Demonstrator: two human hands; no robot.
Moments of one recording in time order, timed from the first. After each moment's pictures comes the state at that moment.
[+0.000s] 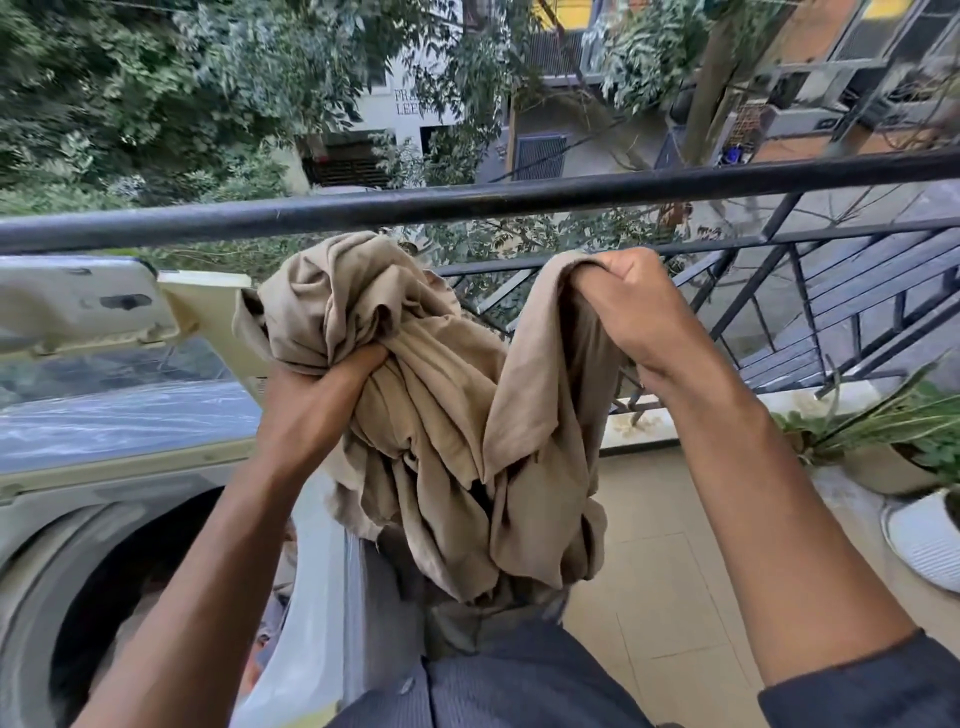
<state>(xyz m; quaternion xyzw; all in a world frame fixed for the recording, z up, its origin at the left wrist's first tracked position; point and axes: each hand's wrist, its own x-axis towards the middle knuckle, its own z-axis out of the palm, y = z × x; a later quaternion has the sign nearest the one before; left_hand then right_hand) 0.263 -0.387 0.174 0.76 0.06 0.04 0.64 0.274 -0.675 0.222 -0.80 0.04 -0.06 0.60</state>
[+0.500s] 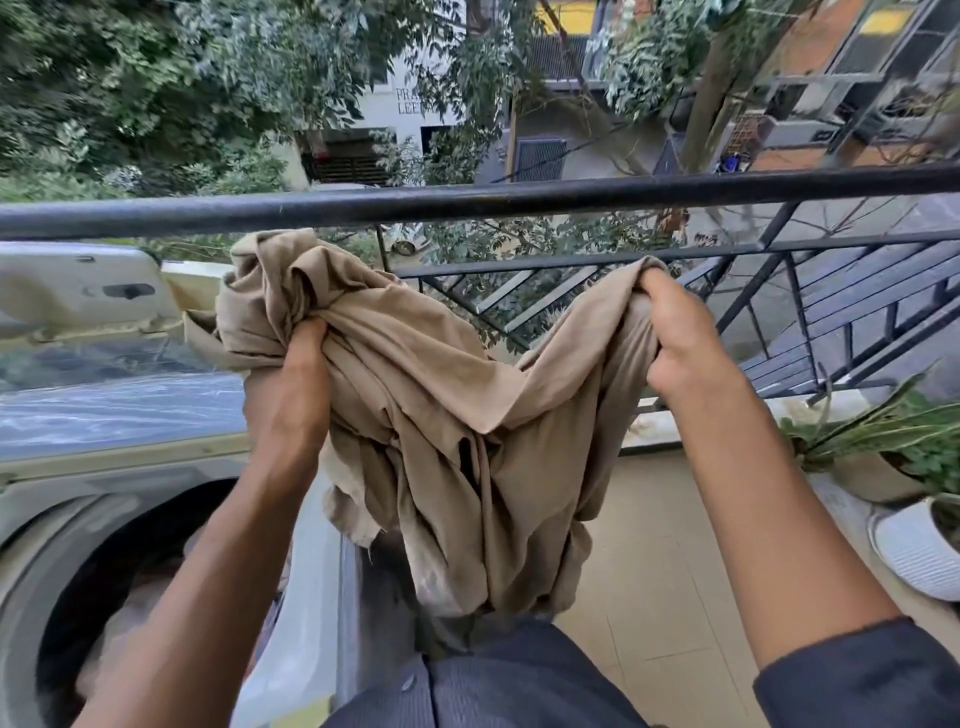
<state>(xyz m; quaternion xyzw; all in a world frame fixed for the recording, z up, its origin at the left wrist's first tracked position) 0.268 -0.385 0.169 0.69 0.30 0.08 0.65 0.292 -0.710 0.191 -0.59 0.32 -0.06 0.74</state>
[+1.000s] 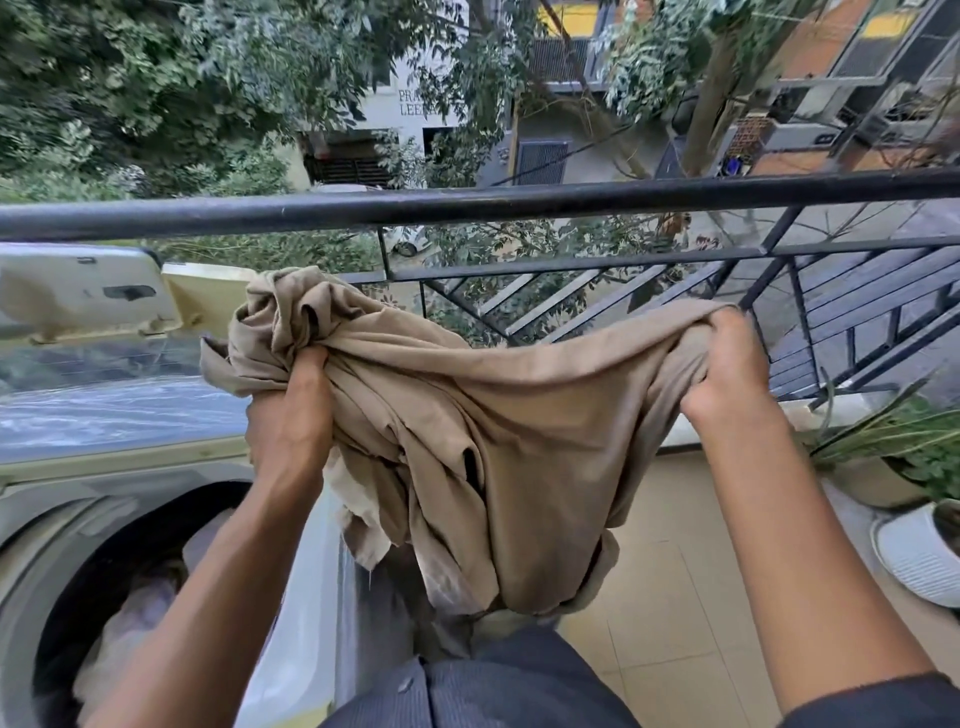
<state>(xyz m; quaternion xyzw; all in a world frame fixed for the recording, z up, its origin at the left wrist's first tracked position) 0.264 -0.381 0.155 0.68 0.35 0.04 0.64 0.266 -0.734 0.185 -0.44 0.38 -0.17 0.80</state>
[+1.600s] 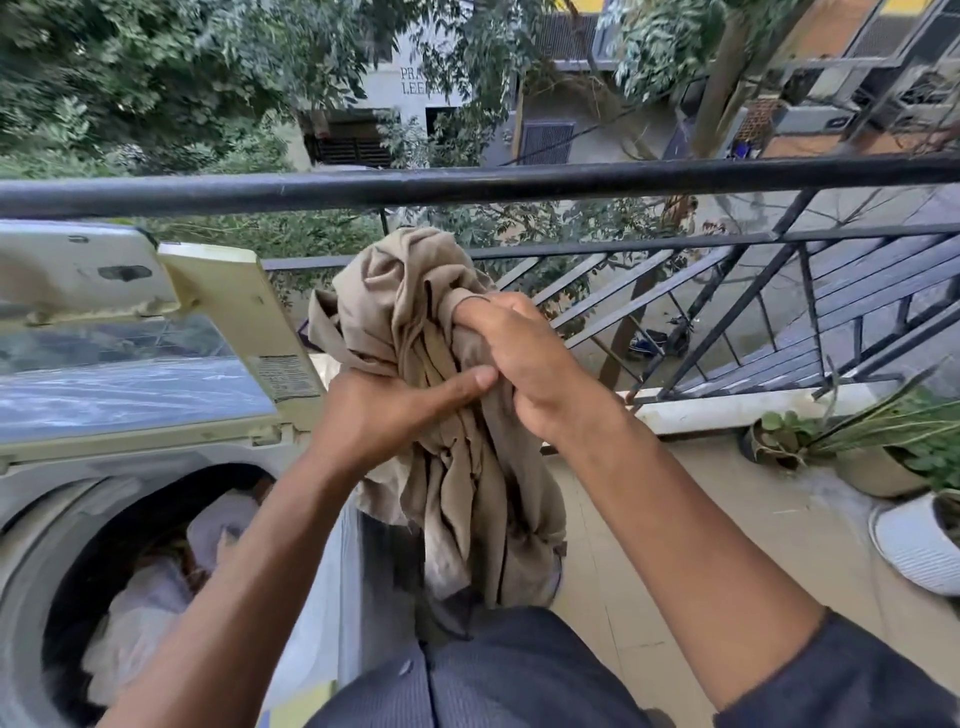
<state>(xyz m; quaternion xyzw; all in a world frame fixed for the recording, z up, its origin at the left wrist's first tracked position) 0.237 -0.422 0.179 0.80 -0.04 -0.07 0.60 0.254 -0.572 0.219 -0.62 0.06 0.12 0.77</state>
